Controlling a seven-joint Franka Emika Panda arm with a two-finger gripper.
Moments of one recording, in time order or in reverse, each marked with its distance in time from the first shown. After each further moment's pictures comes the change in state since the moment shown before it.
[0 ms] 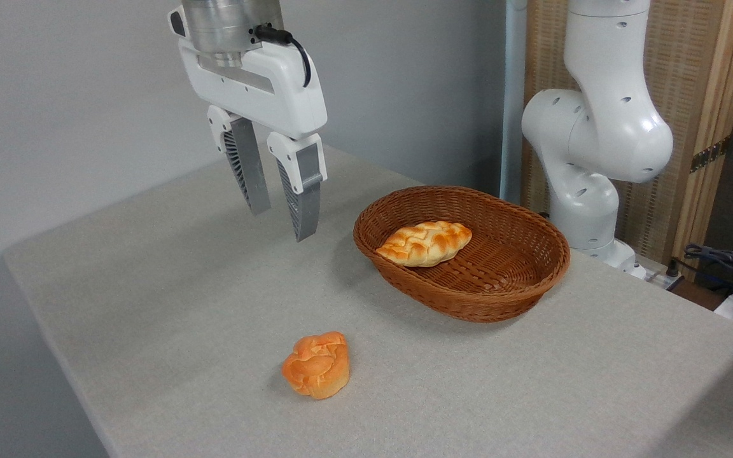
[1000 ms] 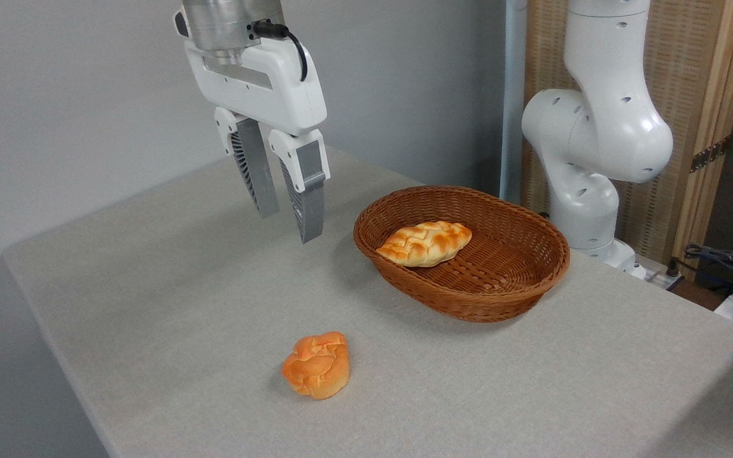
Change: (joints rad) arm -0.002 0.000 -0.003 0.005 0.036 -0.014 0.028
